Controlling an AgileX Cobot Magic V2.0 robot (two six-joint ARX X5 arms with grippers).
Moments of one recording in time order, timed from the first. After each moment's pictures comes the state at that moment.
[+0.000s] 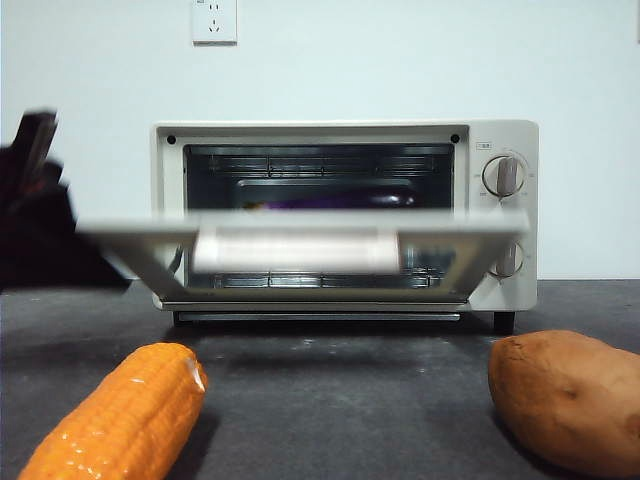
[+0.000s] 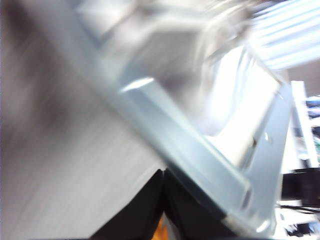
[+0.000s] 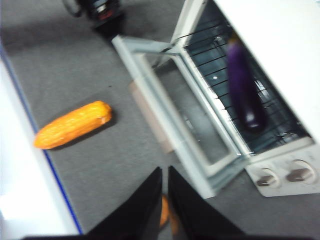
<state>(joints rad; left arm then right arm) -0.05 1.55 0.75 -0.22 1.05 -0.04 1.06 1.07 1.48 -1.17 0.16 -0.10</state>
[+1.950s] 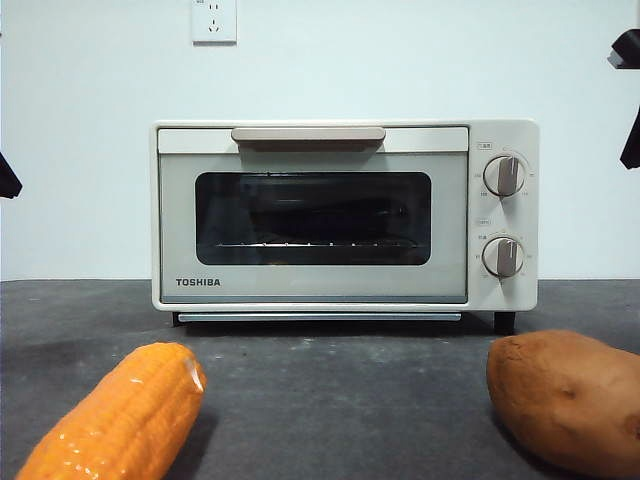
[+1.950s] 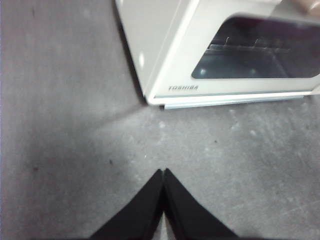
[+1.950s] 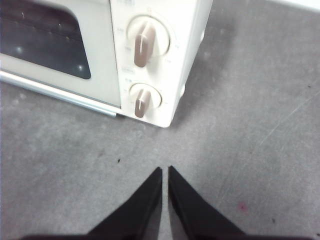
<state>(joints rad) -0.14 0.80 0.53 -0.29 0.29 -0.16 0.37 0.75 0.56 -0.33 0.11 0.01</state>
